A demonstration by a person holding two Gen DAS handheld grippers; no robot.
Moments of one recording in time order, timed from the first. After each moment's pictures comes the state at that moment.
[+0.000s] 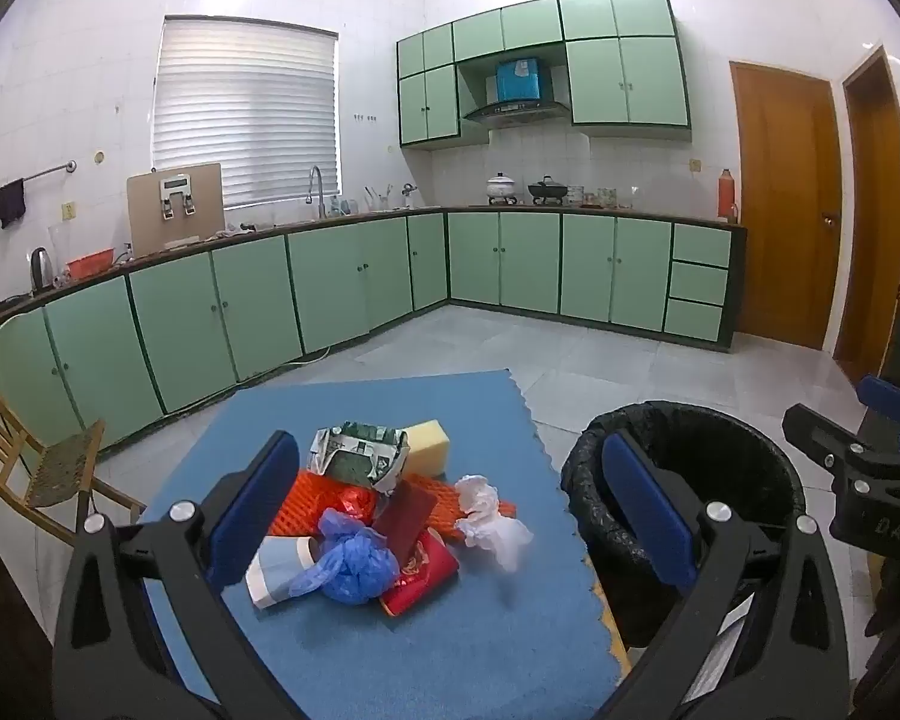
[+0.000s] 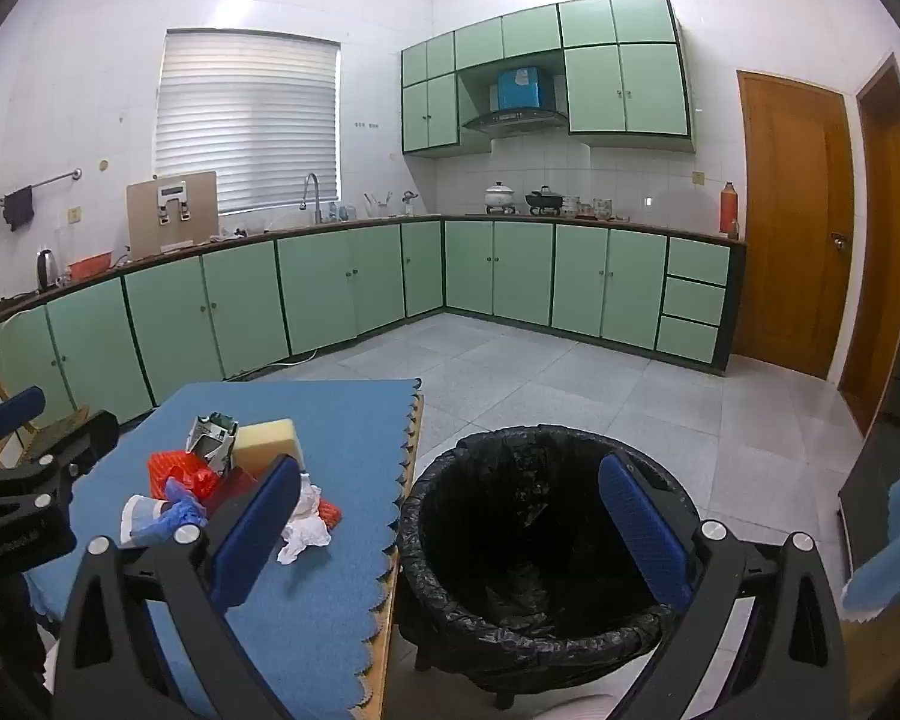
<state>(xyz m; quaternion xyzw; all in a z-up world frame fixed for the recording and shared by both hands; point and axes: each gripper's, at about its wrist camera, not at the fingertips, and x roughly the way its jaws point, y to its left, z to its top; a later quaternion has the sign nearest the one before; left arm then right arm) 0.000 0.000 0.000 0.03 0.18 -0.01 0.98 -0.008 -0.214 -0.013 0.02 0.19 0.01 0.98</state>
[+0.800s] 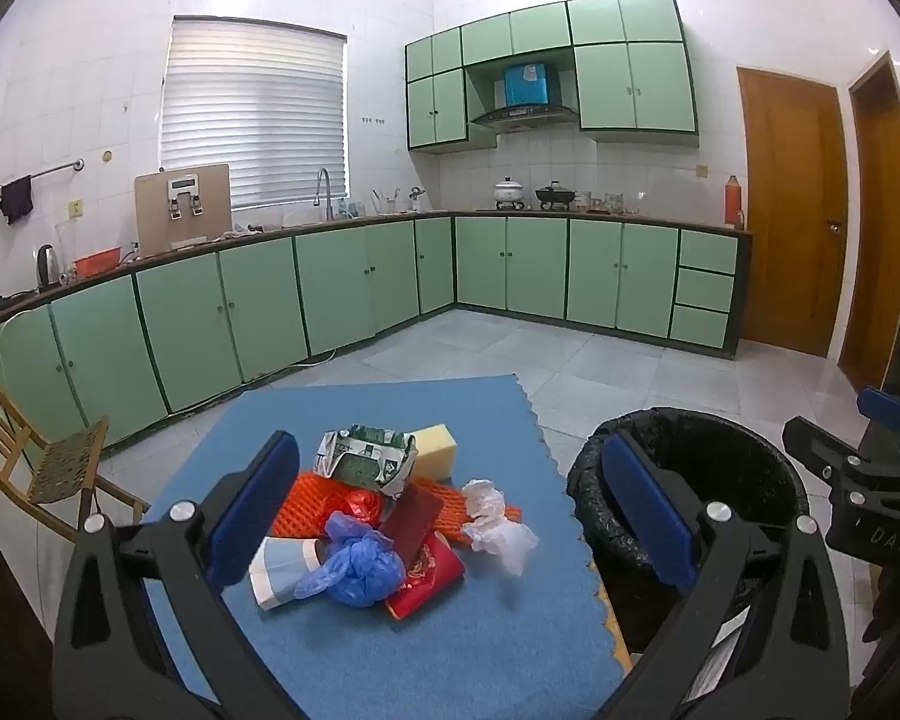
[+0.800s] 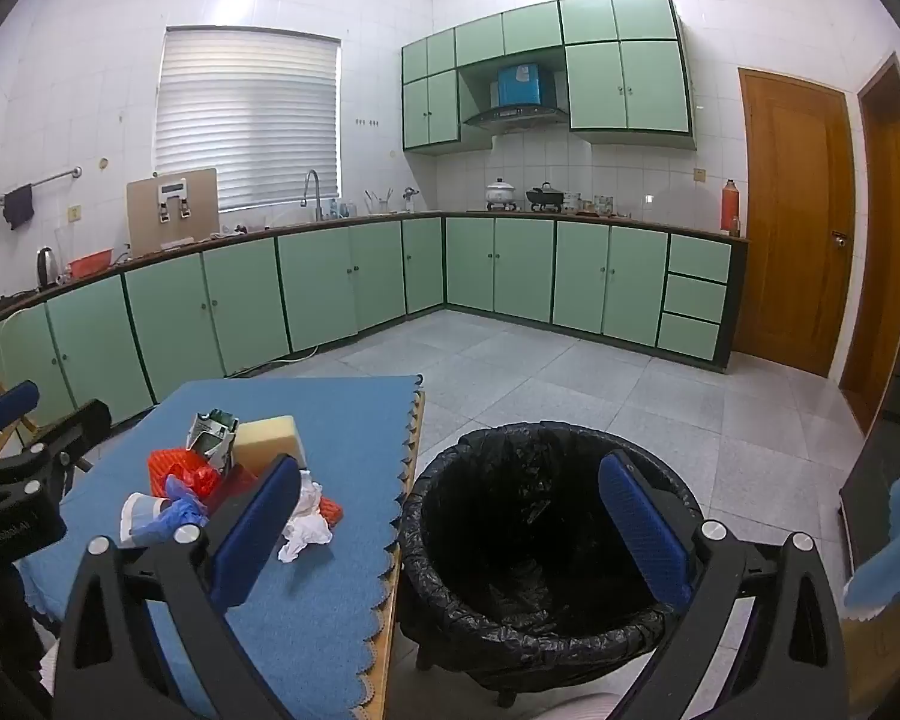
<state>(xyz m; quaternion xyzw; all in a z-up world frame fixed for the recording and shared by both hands) 0.000 0.005 -0.001 0.02 0.17 0.00 0.99 -0.007 -0.214 -0.014 0.02 0.19 0.01 0.98</state>
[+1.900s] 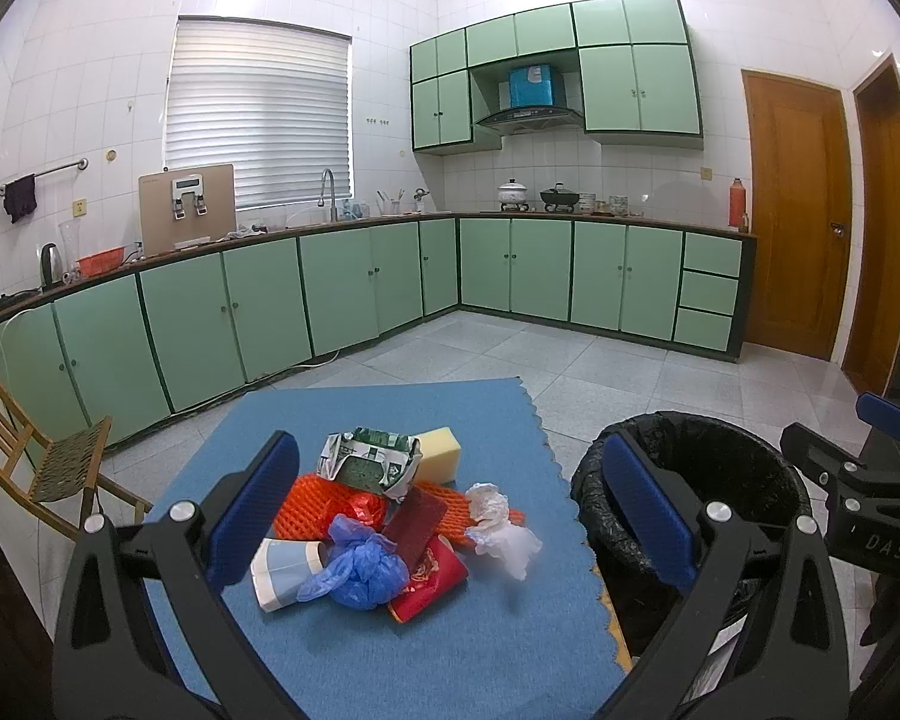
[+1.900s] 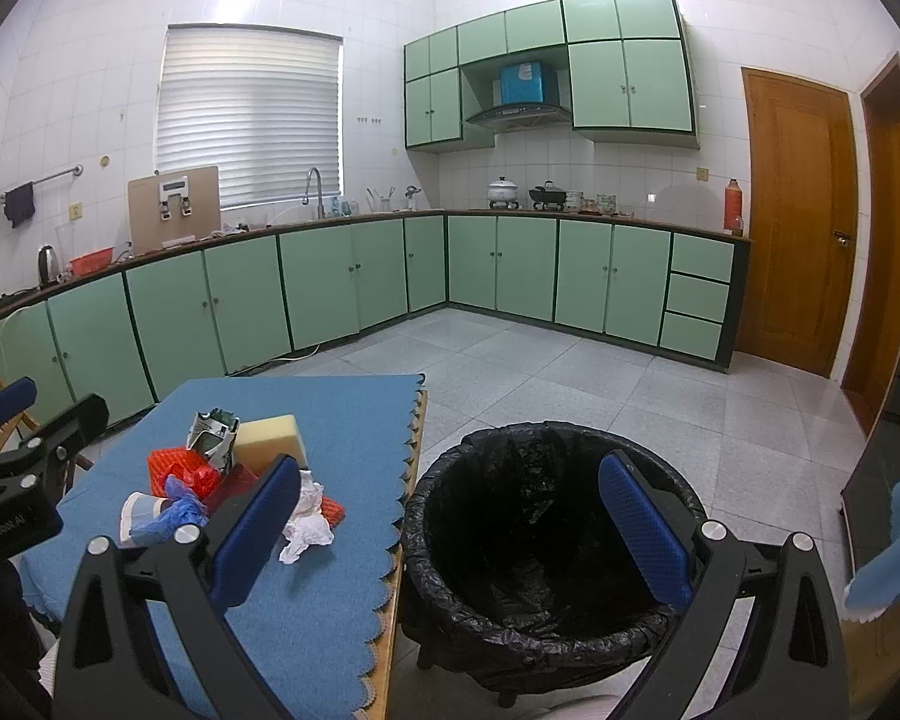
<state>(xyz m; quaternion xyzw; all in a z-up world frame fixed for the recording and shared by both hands) 0.000 0.005 -0.001 0.02 0.17 0.00 0.99 -0.003 -0.210 -0.016 0.02 0.19 0.01 0.98</state>
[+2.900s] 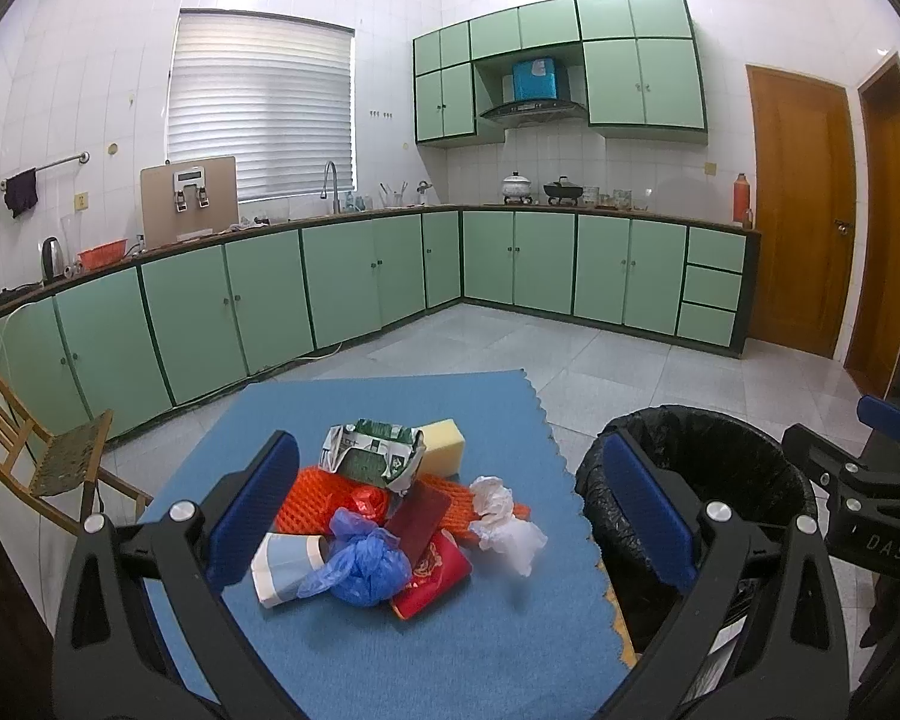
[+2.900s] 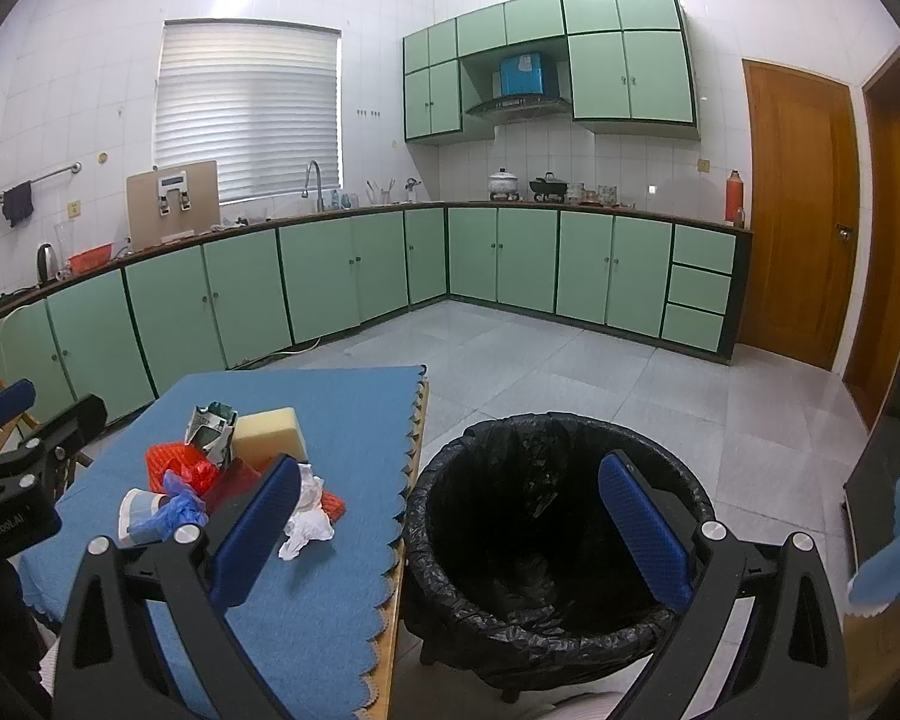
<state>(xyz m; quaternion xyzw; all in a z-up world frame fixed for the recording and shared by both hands) 0.005 0.012 -0.007 0.02 0.18 0.01 0.98 0.006 -0.206 -0.027 0.02 0.20 0.01 0.98</state>
